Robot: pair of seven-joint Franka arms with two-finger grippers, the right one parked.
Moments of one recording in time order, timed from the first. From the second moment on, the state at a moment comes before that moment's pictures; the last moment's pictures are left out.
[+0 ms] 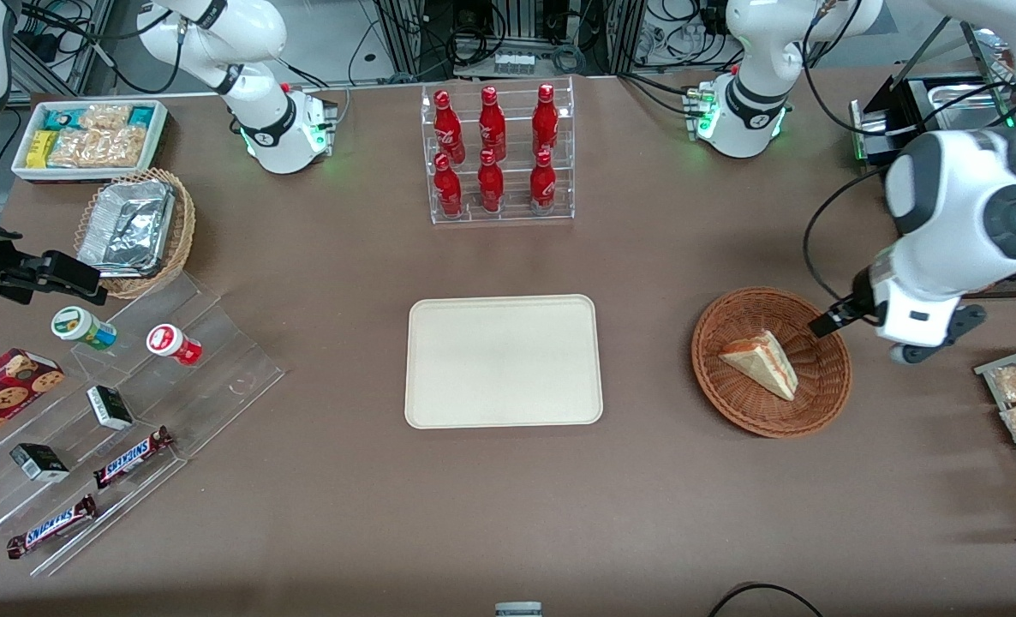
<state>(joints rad) -0.04 0.10 -0.03 -2.03 0.04 2.03 -0.66</state>
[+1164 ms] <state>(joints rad) -0.13 0.26 -0.03 -2.22 0.04 2.54 -1.08</state>
